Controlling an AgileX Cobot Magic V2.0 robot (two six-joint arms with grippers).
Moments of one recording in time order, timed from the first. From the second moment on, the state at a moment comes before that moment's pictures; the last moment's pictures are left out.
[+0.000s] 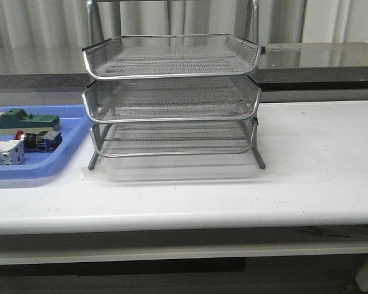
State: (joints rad) left arm -0.02 -0.01 0.00 0.00 -0.05 0.04; right arm 0.04 -0.01 0.03 -0.02 0.12 -0.09
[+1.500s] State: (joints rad) left arm -0.02 -0.01 0.00 0.00 -0.05 0.04; right arm 0.04 0.75 -0.64 0.51 0.67 -0.09
